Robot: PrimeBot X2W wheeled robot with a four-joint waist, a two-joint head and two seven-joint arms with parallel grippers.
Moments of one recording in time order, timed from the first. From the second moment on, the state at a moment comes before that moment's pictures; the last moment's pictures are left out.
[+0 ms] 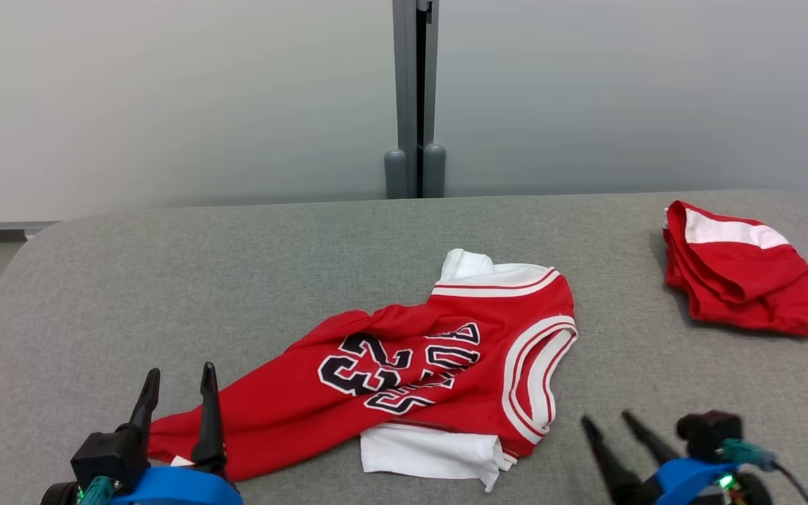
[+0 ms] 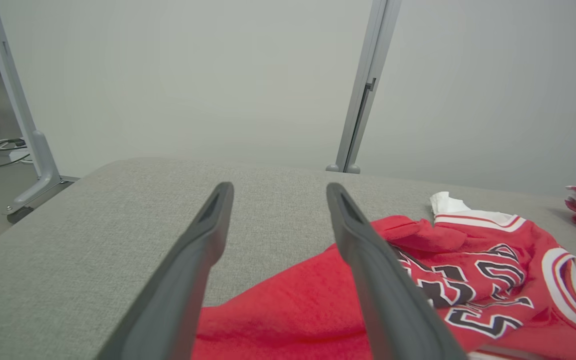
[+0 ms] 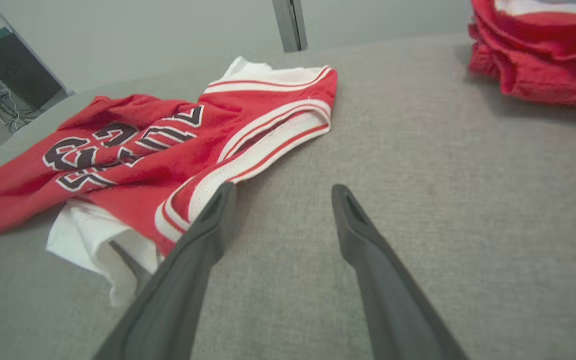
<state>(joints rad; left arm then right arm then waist) -0.01 0.30 -0.32 0.21 -0.51 0.17 -0.26 -0.14 -0.23 0.28 0.52 0.50 0.13 -0.17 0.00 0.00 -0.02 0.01</state>
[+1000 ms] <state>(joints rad) -0.09 0.27 -0.36 0.29 -0.51 0.14 -0.26 -0.45 -0.40 0.60 0.72 0.87 0.13 -0.07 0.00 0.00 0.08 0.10</state>
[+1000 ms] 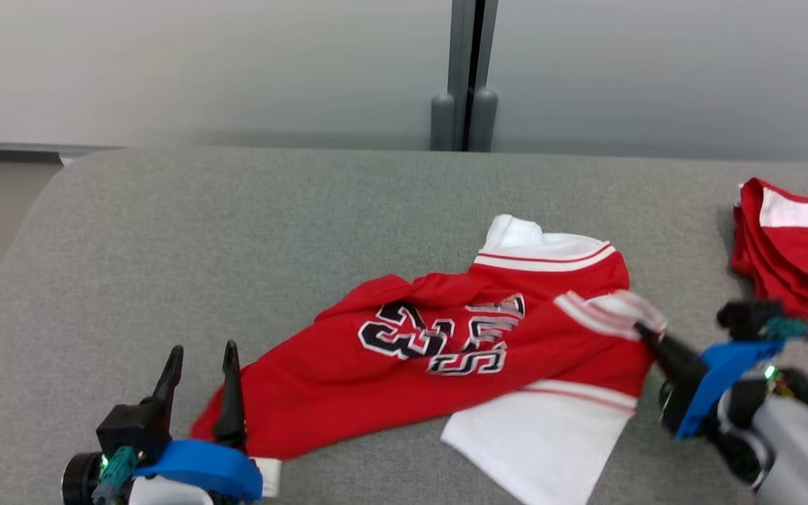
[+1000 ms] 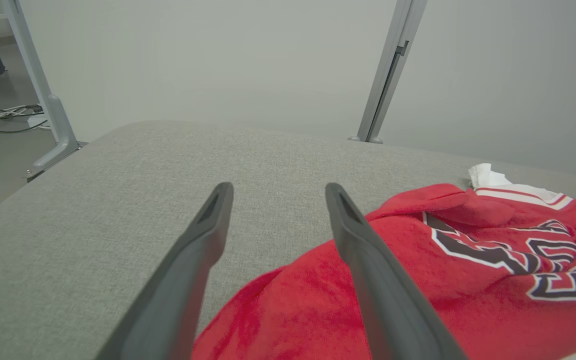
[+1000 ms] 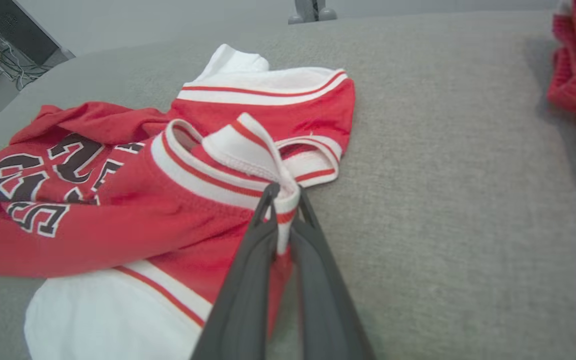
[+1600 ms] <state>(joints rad) -0.20 0.23 -0.36 0.33 -0.46 0.11 -0.26 -0.79 -0.48 0.65 0.98 0.86 0.13 -0.05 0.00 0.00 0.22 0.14</state>
